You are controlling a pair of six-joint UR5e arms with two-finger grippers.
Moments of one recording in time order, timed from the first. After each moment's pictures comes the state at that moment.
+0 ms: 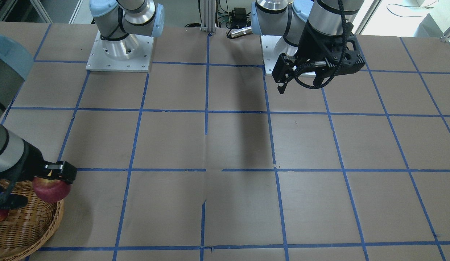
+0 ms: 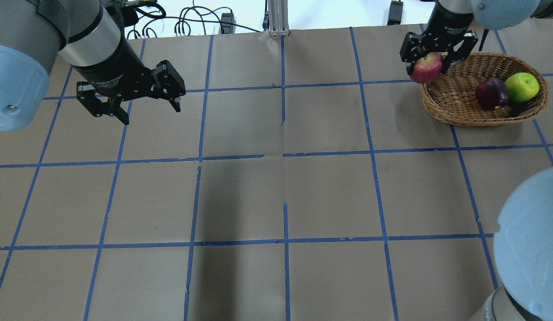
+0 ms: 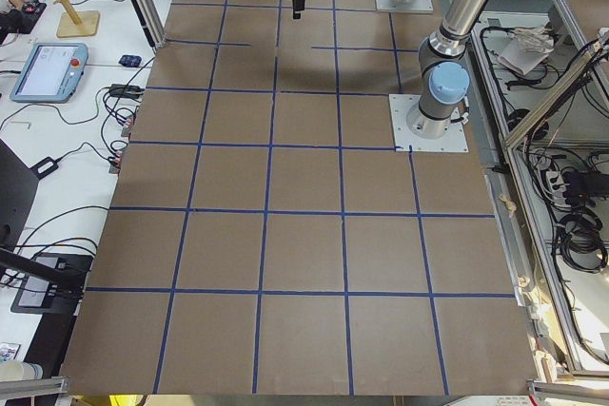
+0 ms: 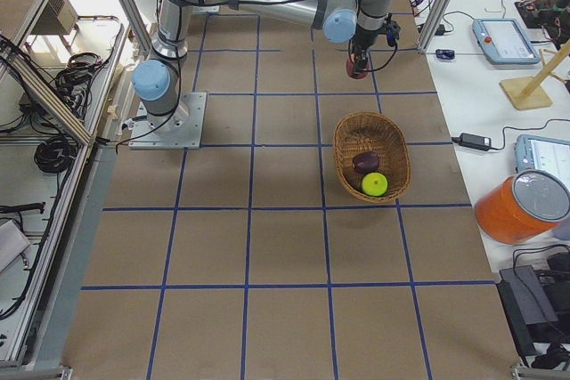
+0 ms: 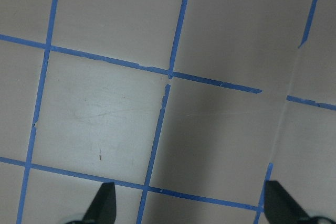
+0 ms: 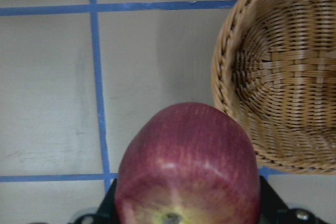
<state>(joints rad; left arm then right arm) -1.61 -1.52 -1.60 -1.53 1.56 -0.26 1.38 -1.13 1.32 -1.71 -1.60 -0.19</state>
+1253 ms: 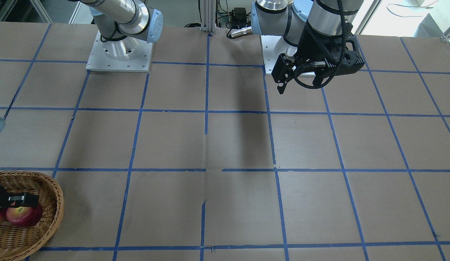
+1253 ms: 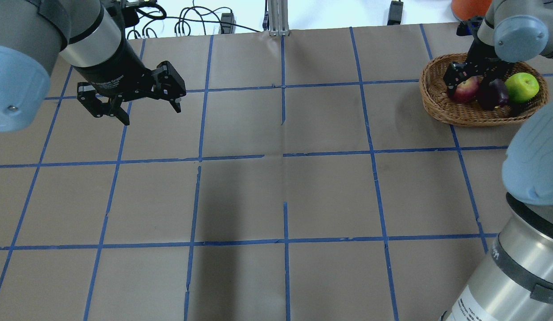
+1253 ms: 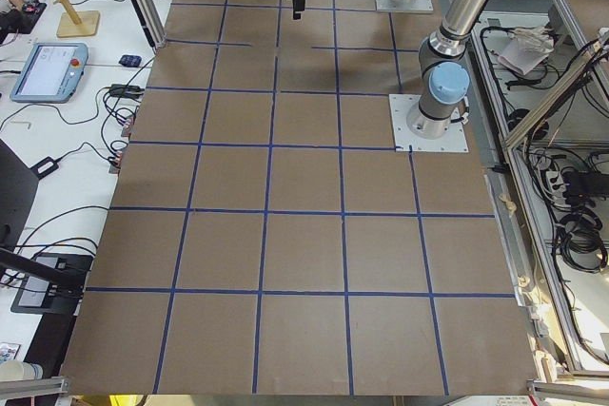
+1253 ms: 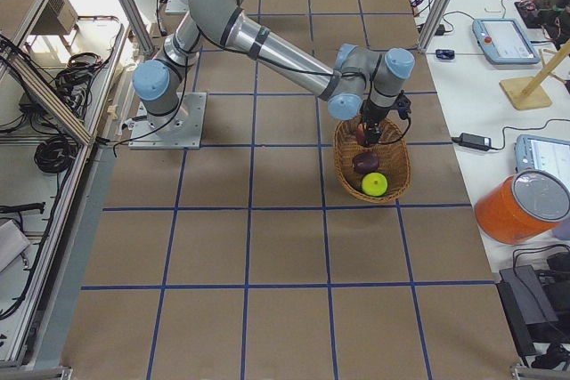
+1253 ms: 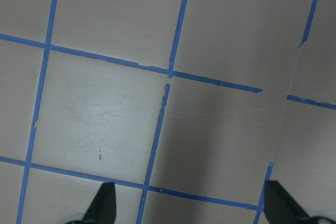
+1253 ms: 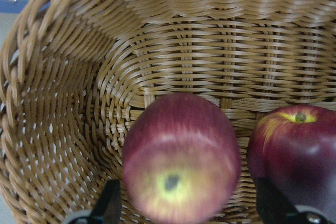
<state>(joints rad) -1.61 -1.52 -1.60 -1.53 1.56 -0.26 1.23 -0.94 1.33 -1.90 -1.68 -0.38</state>
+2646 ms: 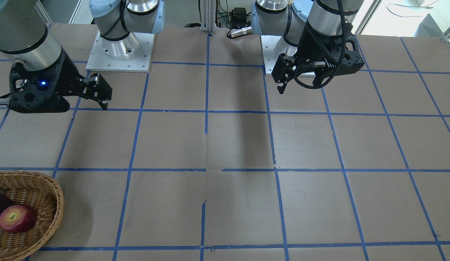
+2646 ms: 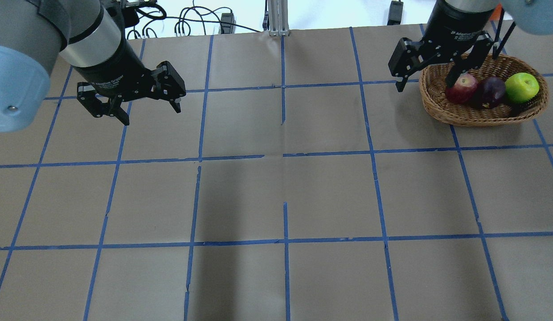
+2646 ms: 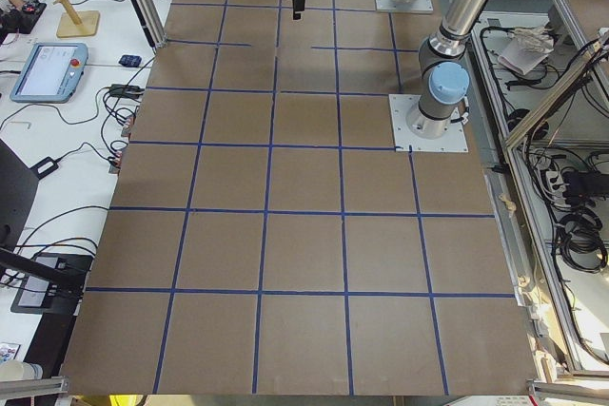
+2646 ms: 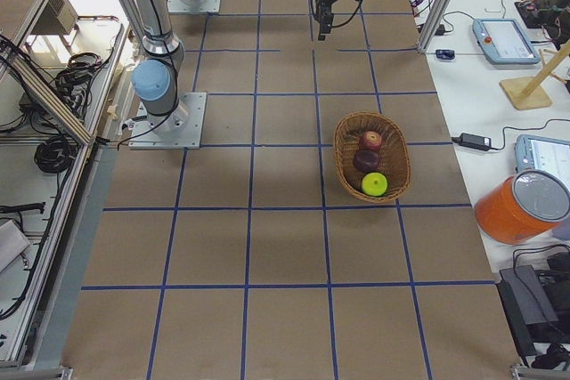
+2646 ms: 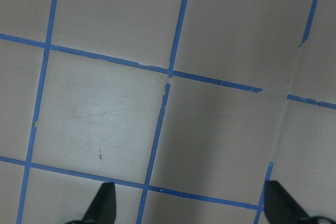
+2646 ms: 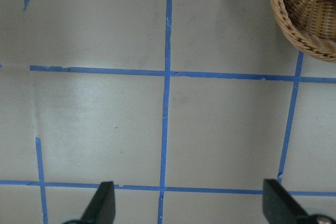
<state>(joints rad) -1.61 -1.52 -1.60 -1.53 1.56 -0.25 1.54 -1.47 1.46 -1.48 -1.58 -0.09</state>
